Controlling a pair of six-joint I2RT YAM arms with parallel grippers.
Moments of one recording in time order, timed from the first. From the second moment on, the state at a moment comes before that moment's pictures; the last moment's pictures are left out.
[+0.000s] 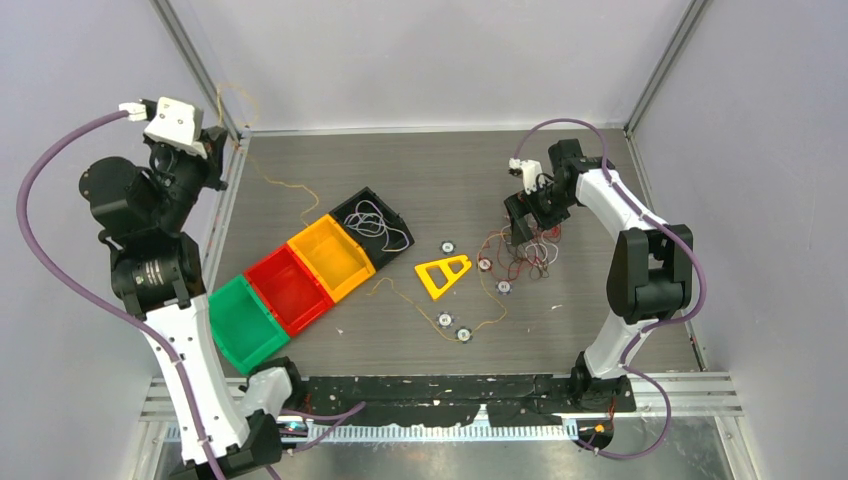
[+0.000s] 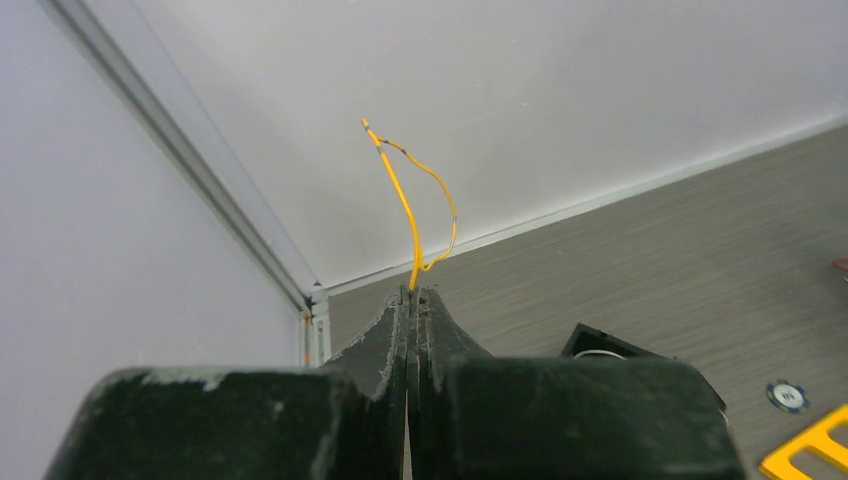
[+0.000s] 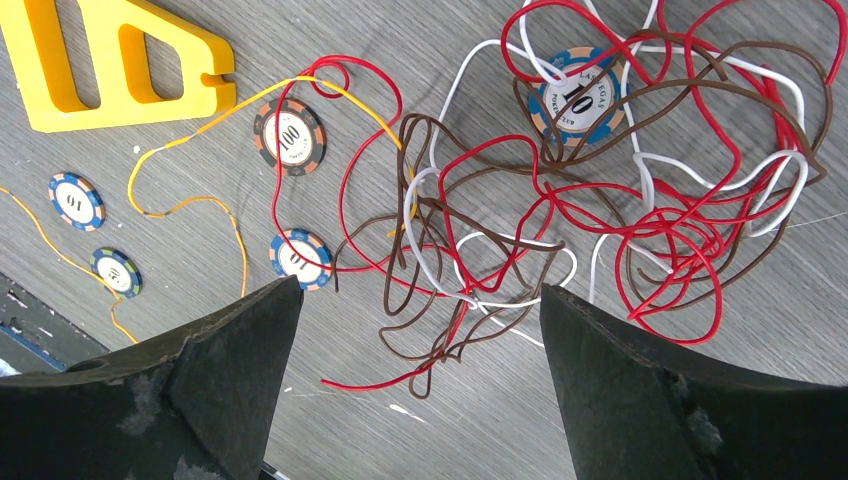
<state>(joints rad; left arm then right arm) 0.33 0.97 1.53 -0.46 0.51 0.20 0.10 1.76 1.38 -0.90 -0.40 -0.44</state>
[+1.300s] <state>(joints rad) 0.25 1.01 1.28 -0.78 0.54 0.49 0.10 1.76 1.36 -0.90 -0.39 -0.44</state>
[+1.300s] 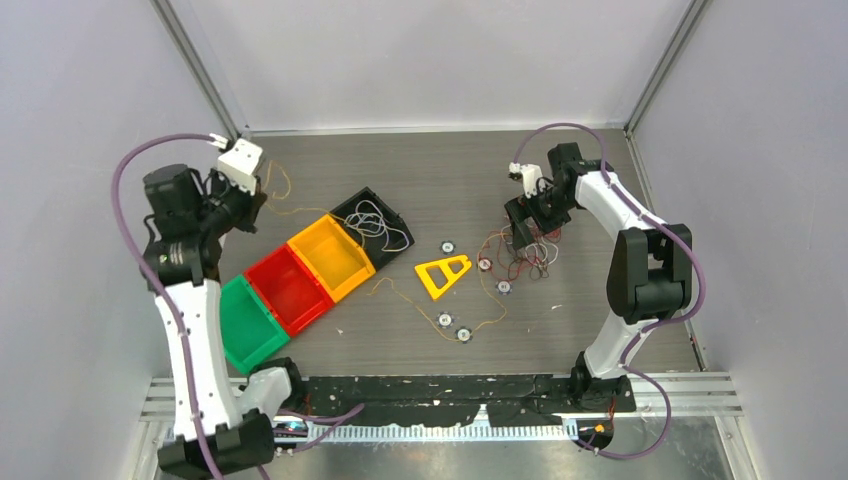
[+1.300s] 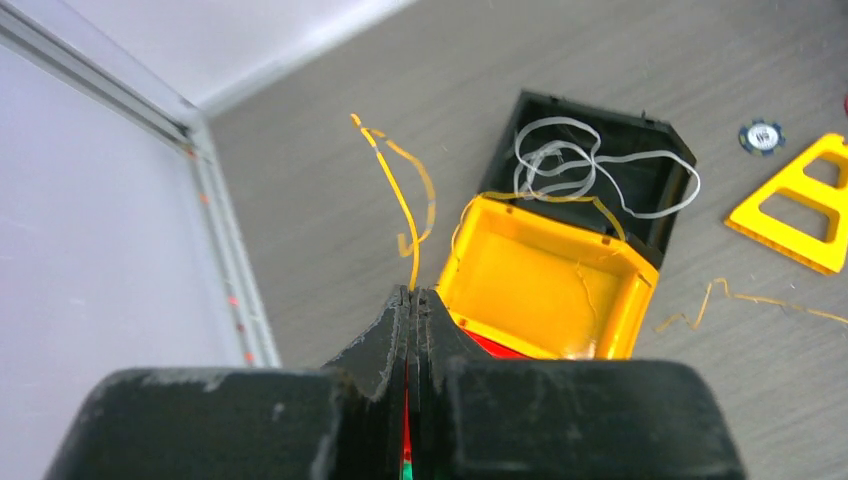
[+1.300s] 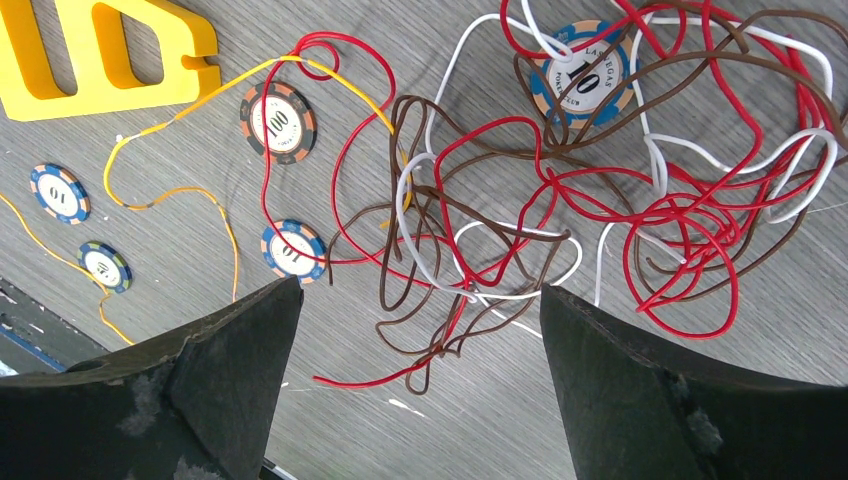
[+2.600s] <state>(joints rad) -0.10 0.99 1.39 -1.11 0.67 0.36 0.10 1.76 1.32 -0.91 -0.38 -0.44</state>
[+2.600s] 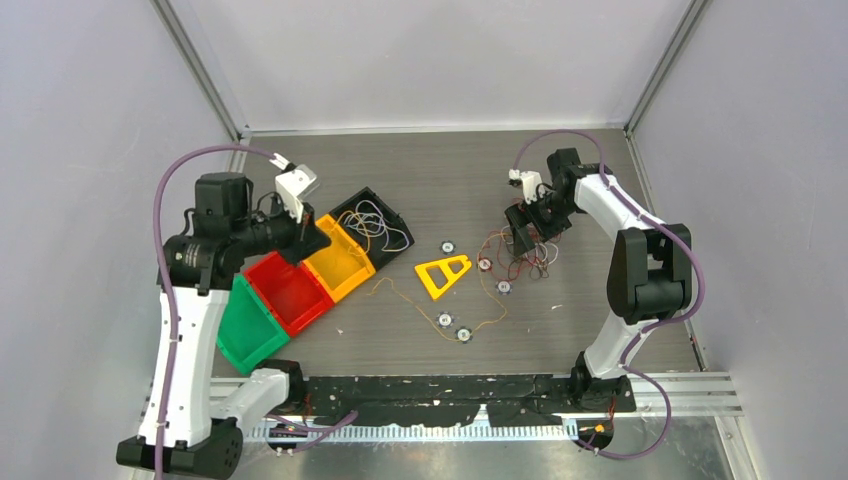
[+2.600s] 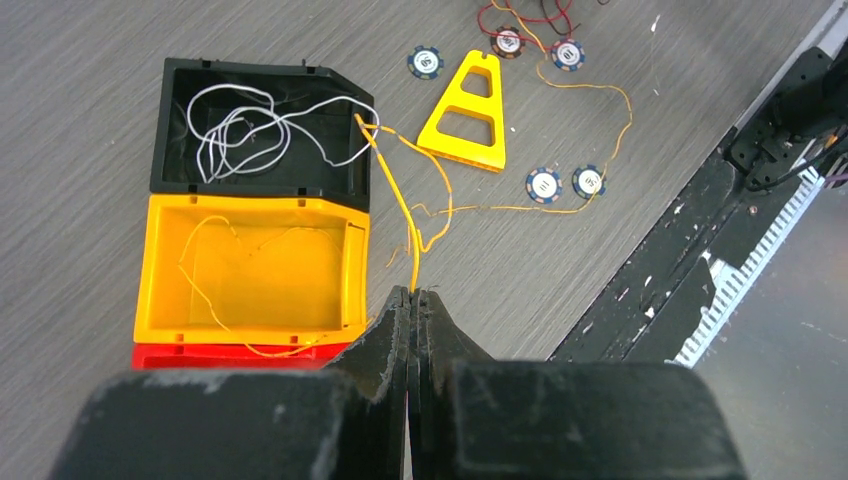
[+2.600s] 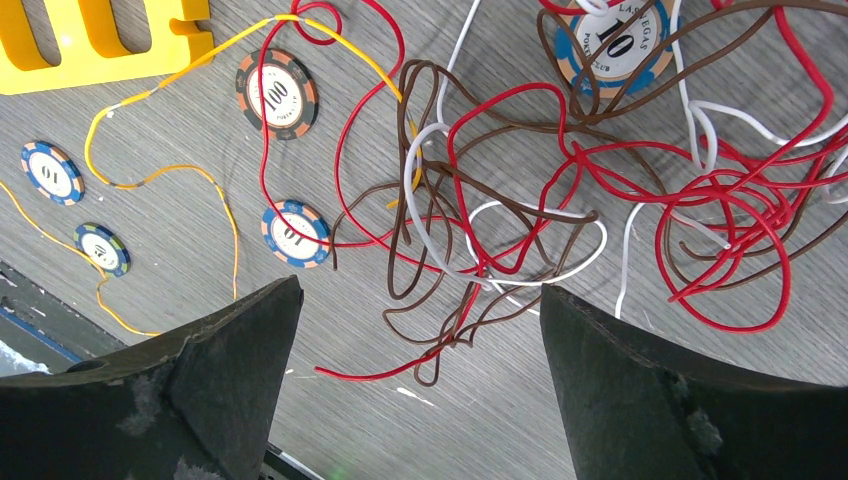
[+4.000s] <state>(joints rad) -0.04 1.15 0.99 -0.54 0.39 0.30 0.10 1.76 1.29 -0.91 -0.38 -0.44</state>
